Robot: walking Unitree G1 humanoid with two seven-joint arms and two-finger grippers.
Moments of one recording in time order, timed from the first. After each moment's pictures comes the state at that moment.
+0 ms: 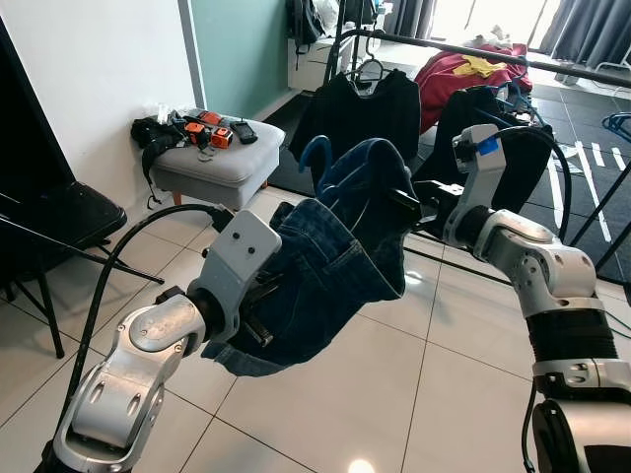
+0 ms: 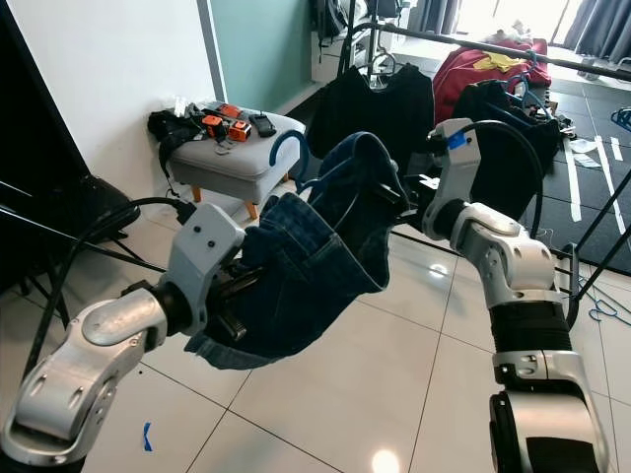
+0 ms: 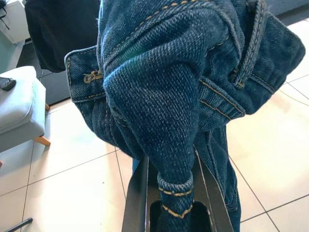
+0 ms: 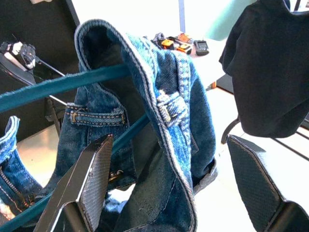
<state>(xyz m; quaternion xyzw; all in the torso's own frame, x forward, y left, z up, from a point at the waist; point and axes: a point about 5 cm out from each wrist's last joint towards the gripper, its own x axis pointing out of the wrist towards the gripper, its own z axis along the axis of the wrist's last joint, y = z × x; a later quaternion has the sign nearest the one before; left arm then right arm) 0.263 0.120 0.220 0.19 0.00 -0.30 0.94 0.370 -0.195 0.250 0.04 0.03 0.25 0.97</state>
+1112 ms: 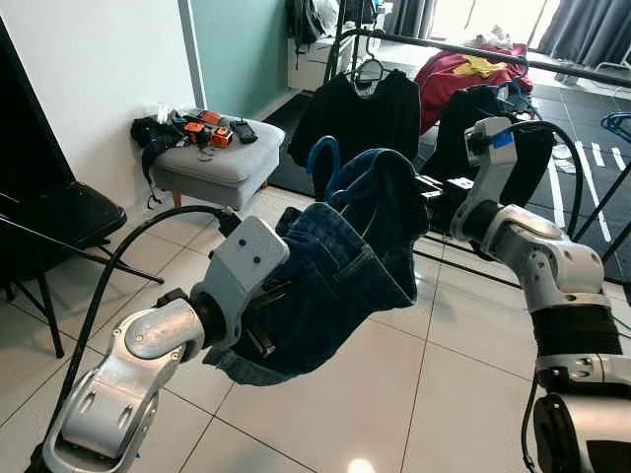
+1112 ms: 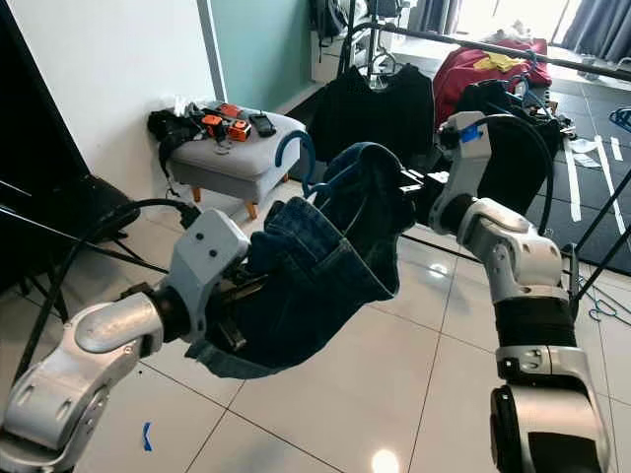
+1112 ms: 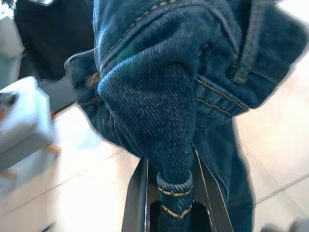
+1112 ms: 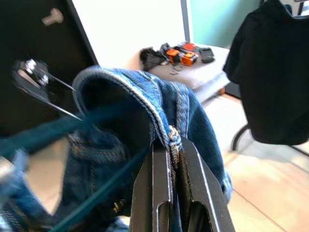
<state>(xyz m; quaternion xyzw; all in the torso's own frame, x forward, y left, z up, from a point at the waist) 0.258 0.124 0.217 0.27 0.00 -0.31 0.91 0.372 -0.198 0.260 0.09 0.02 0.26 0.96</state>
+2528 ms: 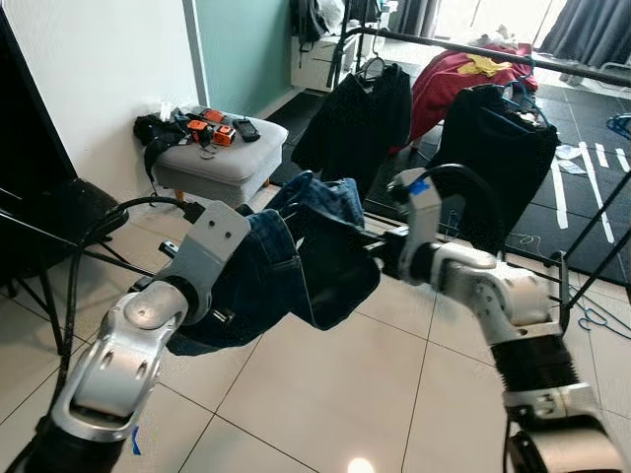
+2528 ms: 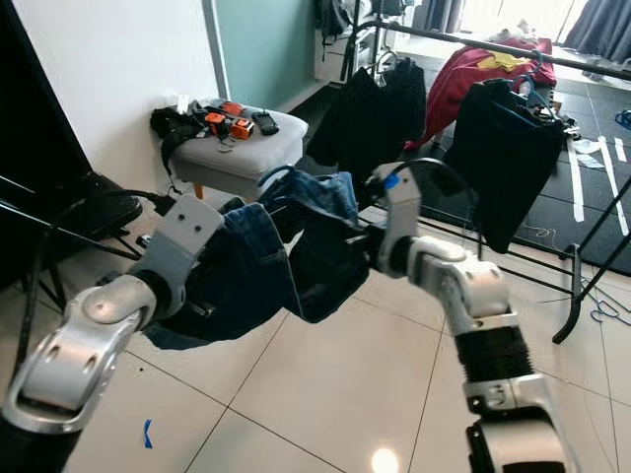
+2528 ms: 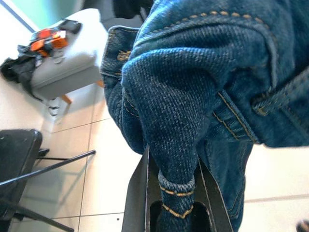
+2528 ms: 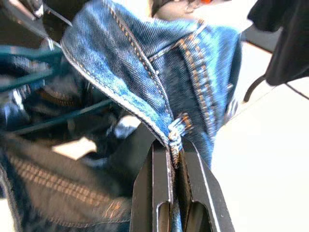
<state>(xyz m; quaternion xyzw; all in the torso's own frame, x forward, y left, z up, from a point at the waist) 0.287 0.158 0.207 0.26 0.08 -0.16 0.95 0.356 -0.158 0.214 0.03 0.13 0.27 0.95</state>
